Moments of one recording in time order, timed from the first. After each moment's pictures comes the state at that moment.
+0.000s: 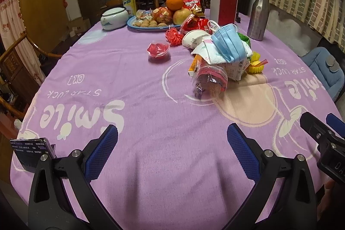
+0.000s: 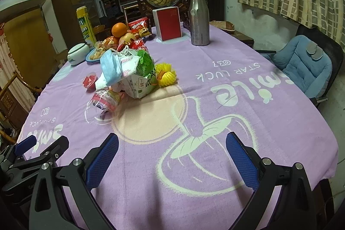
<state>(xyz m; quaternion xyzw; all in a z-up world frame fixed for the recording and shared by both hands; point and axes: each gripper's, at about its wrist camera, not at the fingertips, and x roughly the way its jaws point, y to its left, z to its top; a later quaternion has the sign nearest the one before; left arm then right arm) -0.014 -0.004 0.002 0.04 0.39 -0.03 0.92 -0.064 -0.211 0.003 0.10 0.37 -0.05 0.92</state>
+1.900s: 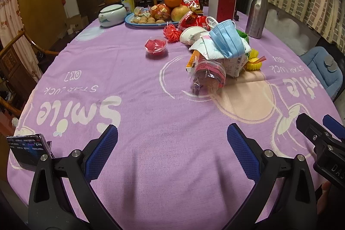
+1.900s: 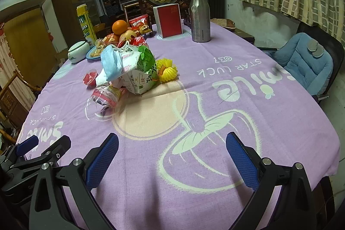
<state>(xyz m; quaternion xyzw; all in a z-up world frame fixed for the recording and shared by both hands) -0.015 -0.005 -0.002 0.03 0.40 -0.04 0.92 -0.063 -0.208 -0.003 0.10 0.37 -0.05 0.92</state>
